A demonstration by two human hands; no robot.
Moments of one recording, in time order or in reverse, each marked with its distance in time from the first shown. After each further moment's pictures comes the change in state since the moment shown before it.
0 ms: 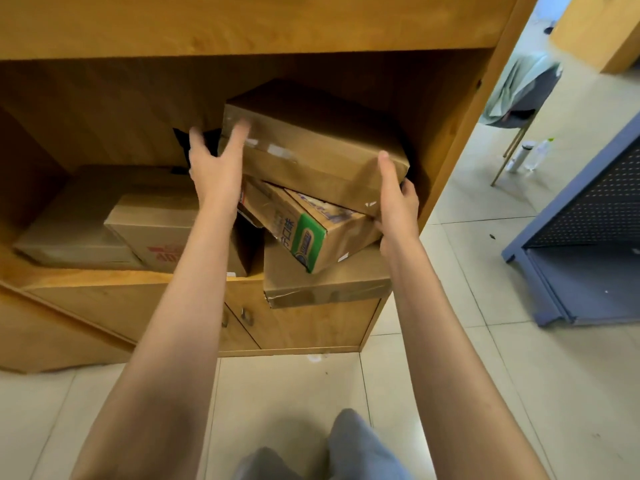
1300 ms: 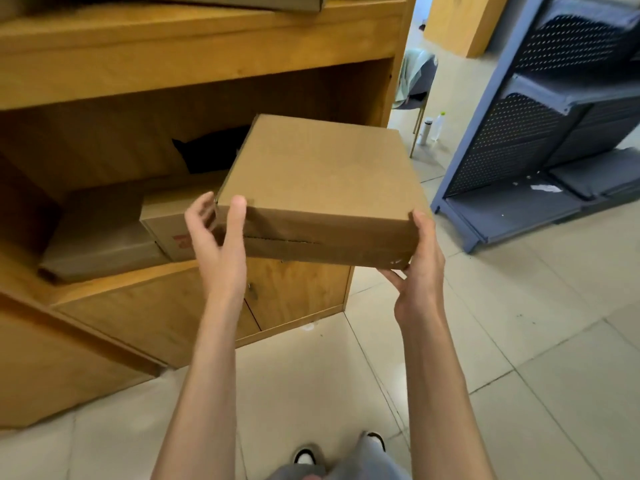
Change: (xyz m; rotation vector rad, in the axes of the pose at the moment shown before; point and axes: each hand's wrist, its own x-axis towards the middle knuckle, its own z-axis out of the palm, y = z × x) left_hand -0.173 0.019 -0.186 -0.135 -0.270 0.068; right_hand -0.295 0.014 -0.041 0.345 0.315 -0.018
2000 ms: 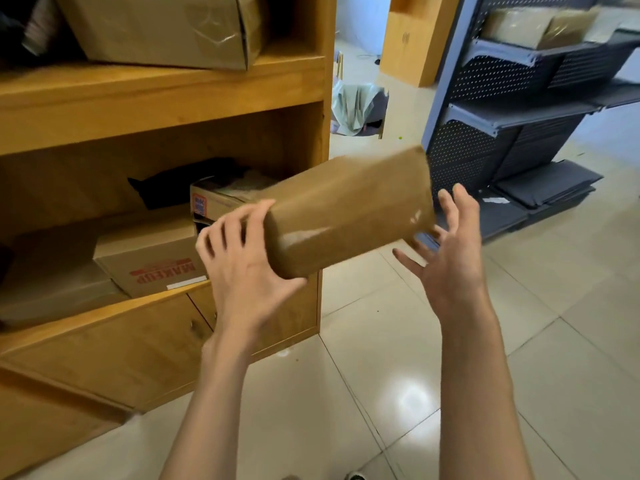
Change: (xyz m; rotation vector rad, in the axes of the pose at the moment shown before) left_hand -0.050 0.033 0.060 0.809 -0.153 0.770; right_hand 0.006 -0.093 -0.079 -0.046 -0.070 -0.101
